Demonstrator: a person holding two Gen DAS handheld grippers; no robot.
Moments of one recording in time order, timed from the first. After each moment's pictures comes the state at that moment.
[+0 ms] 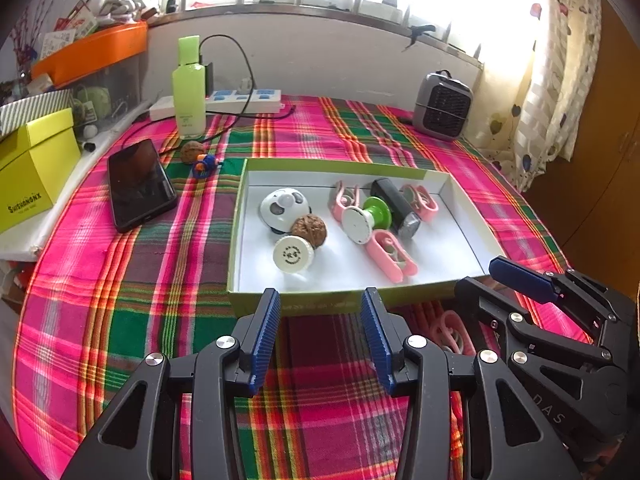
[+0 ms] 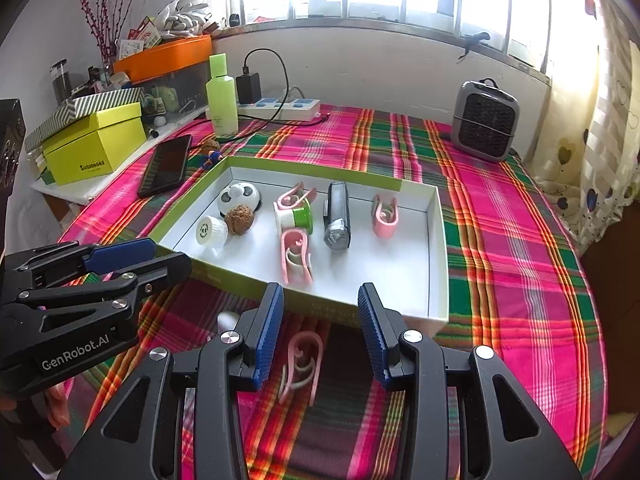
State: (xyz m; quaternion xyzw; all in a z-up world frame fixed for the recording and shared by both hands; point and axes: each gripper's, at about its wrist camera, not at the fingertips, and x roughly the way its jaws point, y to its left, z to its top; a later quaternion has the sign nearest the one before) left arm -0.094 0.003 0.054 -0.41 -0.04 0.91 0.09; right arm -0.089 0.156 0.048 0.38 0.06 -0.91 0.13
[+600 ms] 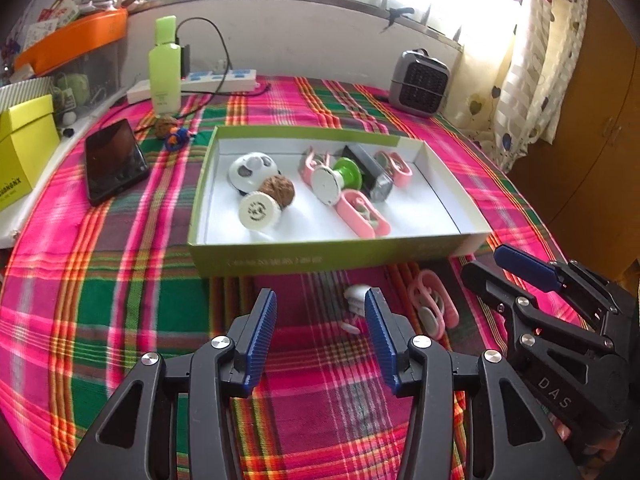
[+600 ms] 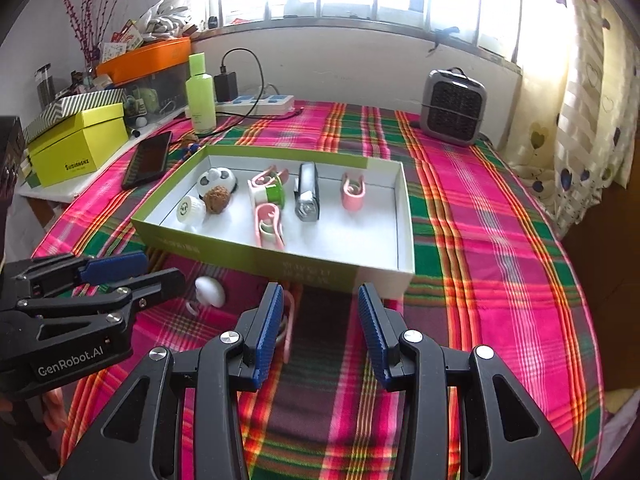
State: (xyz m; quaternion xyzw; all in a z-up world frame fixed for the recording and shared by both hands) left arm -0.080 0.015 0.035 -0.43 -0.04 0.89 0.13; right arm -0.065 0.175 0.039 0.38 0.05 -0.92 0.09
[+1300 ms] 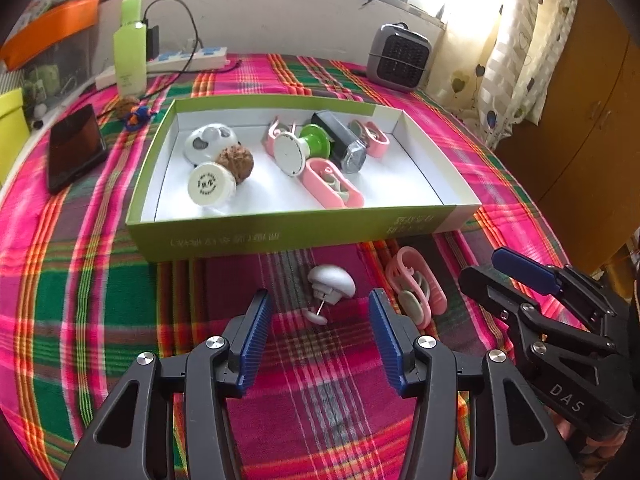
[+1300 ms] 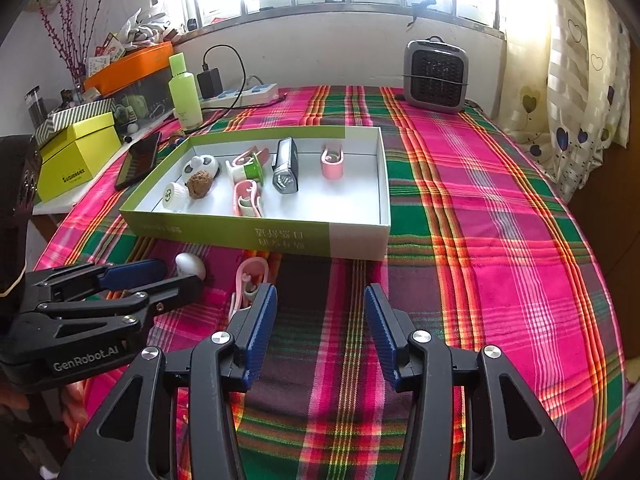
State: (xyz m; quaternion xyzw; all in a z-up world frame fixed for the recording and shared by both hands) left arm -0.088 0.035 0.017 -0.45 -0.04 0.88 0.16; right arm -0.060 0.198 0.023 0.40 0.01 -0.91 0.09
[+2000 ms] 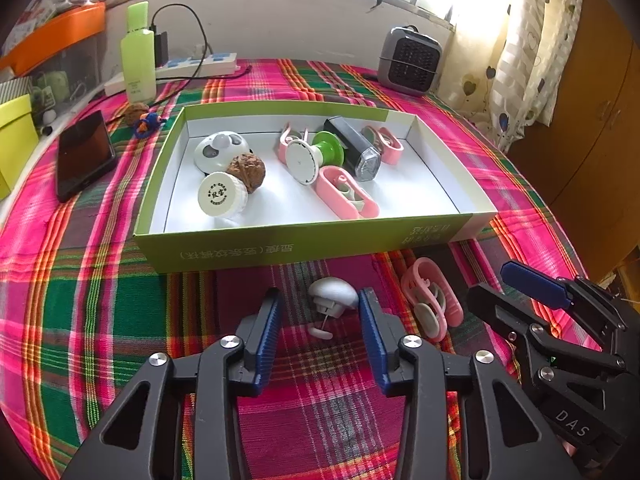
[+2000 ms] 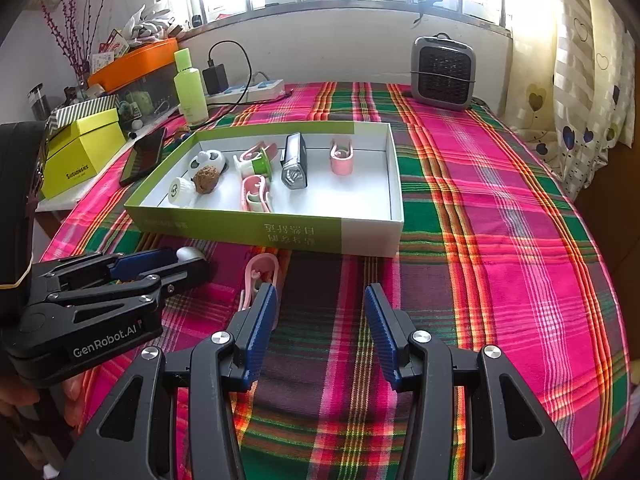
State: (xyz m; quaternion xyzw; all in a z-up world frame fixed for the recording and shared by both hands) left arm -0.092 0.033 0.016 -0.44 -0.03 0.88 0.14; right arm -0.060 0.193 0.021 0.40 0.01 -0.91 0.10
